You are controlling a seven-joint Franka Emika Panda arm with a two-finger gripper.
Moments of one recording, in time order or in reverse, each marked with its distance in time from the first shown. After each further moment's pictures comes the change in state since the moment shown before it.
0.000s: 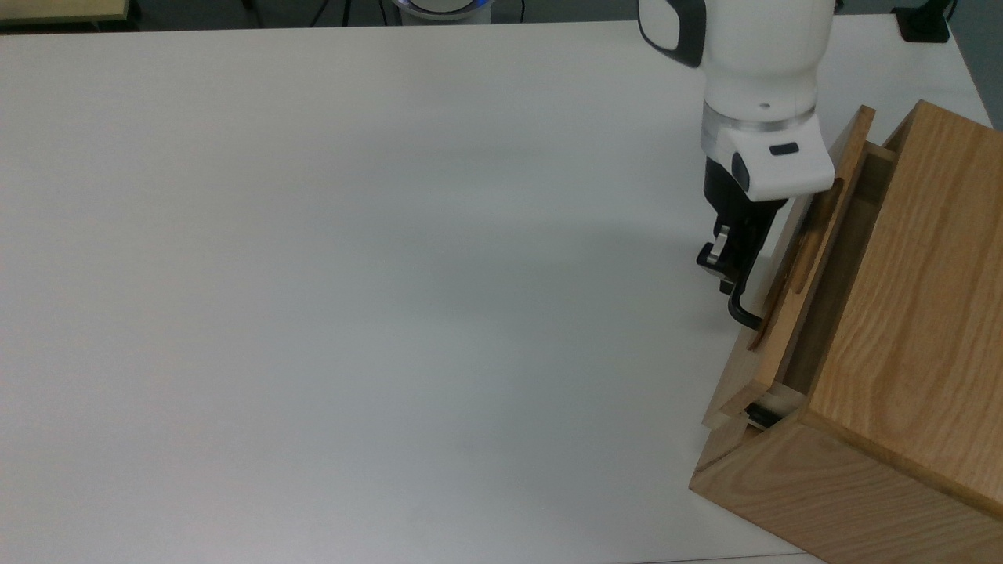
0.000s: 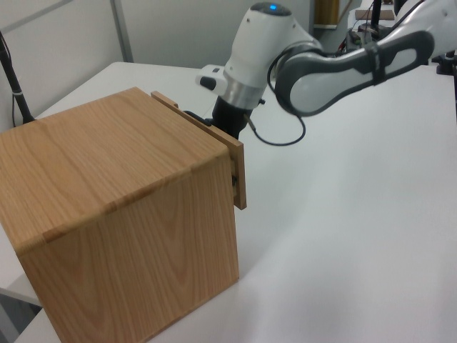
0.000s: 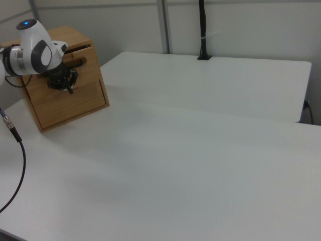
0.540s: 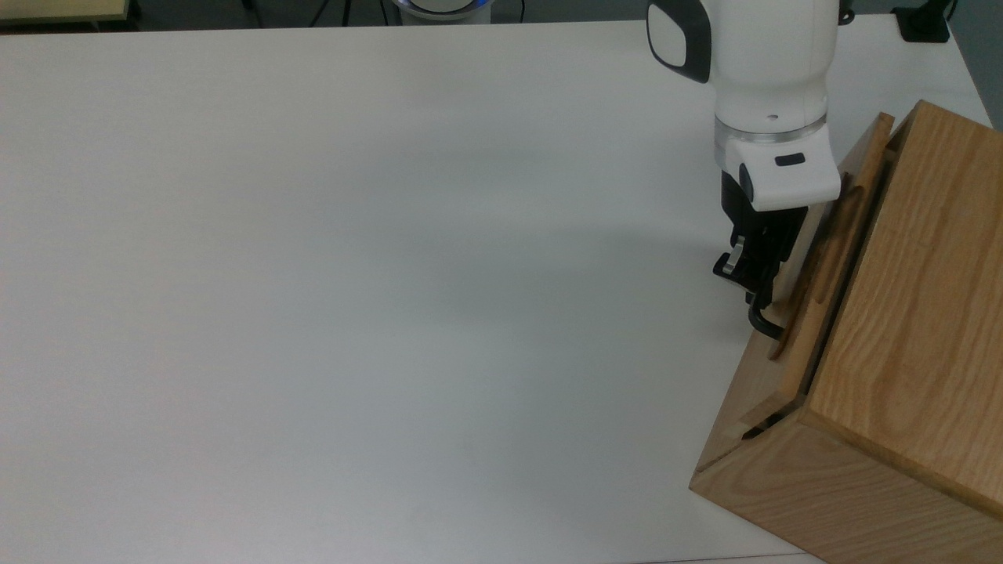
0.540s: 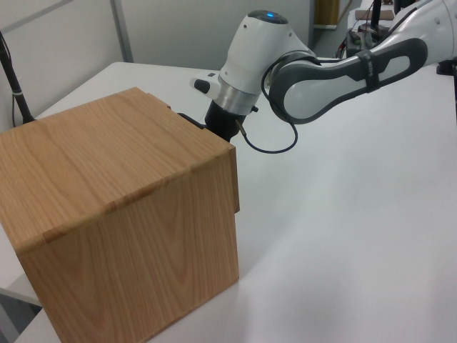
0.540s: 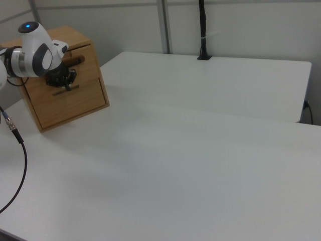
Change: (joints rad) arm 0.006 0.040 -0.001 0.036 0.081 0.070 0.067
